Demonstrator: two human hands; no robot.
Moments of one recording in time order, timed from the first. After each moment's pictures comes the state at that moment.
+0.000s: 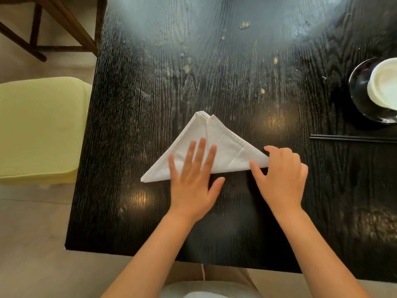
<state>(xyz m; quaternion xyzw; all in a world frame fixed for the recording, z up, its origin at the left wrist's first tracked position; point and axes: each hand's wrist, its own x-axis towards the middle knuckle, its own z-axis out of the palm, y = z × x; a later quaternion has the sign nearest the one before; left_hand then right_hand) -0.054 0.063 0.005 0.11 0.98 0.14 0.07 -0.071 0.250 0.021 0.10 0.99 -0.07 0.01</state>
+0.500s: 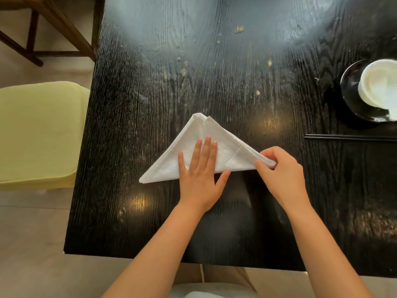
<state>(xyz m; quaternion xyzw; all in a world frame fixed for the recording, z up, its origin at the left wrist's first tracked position) -0.066 0.083 -0.011 0.08 0.98 0.13 0.14 -0.074 0.254 0.052 0.17 0.91 -0.36 0.08</state>
